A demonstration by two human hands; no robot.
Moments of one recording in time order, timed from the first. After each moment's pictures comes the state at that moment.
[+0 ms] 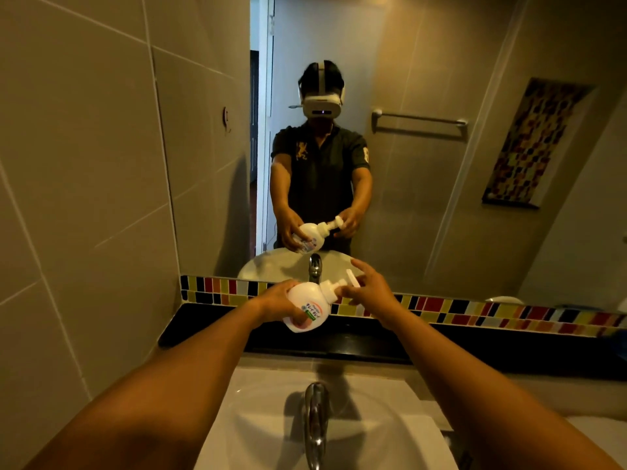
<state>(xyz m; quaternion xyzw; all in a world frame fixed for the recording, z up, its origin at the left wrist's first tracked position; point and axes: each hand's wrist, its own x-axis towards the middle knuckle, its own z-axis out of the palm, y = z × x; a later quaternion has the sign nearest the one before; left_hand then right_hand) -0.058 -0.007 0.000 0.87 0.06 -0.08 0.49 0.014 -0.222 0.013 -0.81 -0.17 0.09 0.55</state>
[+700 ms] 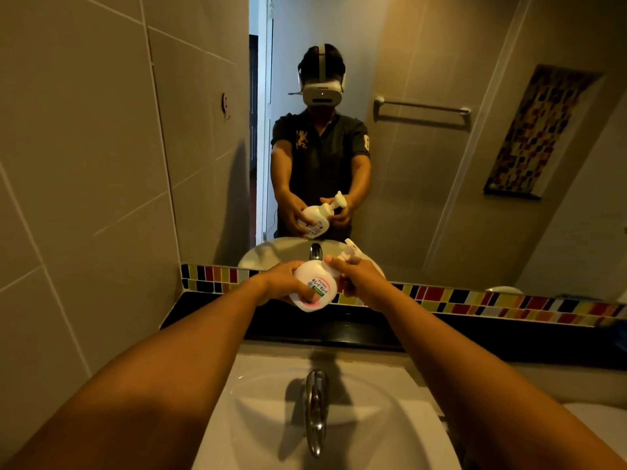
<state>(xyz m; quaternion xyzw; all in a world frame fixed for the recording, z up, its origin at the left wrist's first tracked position) -0.045 -0.008 0.015 0.85 0.03 -0.10 0.52 -0.001 -0.202 0.032 -0.74 -0.16 0.18 0.63</state>
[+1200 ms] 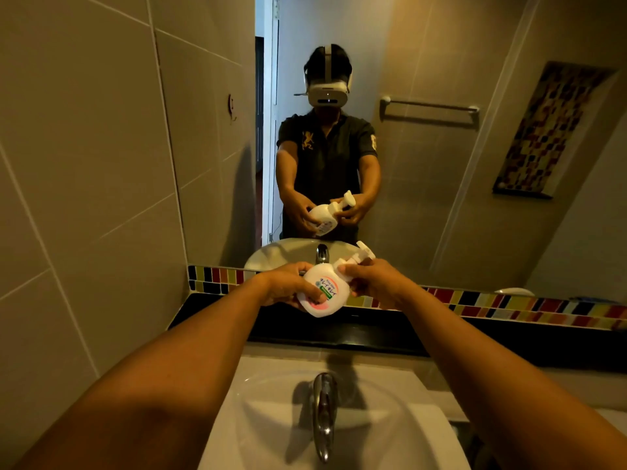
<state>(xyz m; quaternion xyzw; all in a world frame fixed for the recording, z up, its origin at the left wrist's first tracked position) -0.042 -0.001 0.015 0.81 0.04 -0.15 0.57 0.011 -0.217 0.037 -0.73 -0.17 0.24 0.62</state>
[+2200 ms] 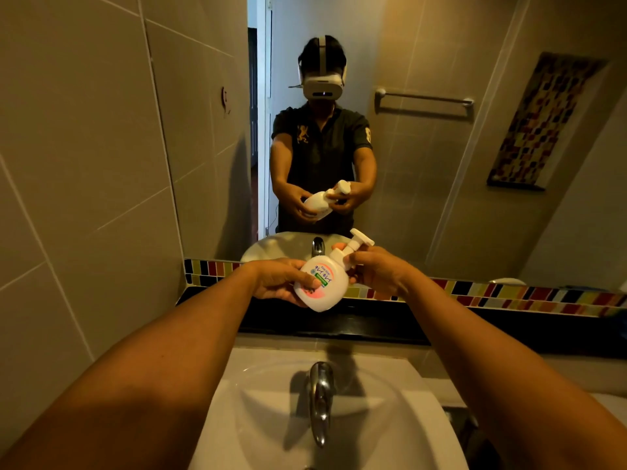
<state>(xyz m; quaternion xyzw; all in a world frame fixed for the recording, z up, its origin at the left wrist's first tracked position) -0.057 0.001 0.028 0.70 0.06 -0.25 0.66 0.007 -0.225 0.049 -0.65 -0.17 0.31 0.67</state>
